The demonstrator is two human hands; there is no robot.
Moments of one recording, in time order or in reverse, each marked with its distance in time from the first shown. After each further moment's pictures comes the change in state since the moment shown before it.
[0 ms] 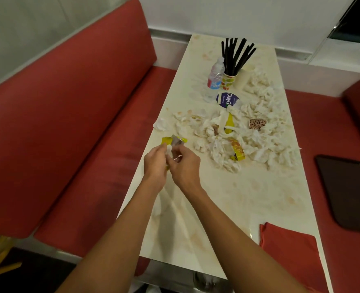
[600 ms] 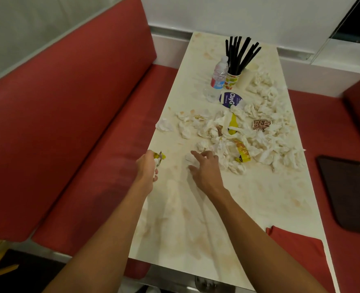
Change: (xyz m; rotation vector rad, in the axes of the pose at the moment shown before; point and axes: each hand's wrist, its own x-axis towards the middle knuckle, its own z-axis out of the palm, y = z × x) left_hand 0.016 0.016 -0.032 0.260 0.151 -0.139; right_hand 0.028 0.071 -0.029 -0.590 -0.156 -0.043
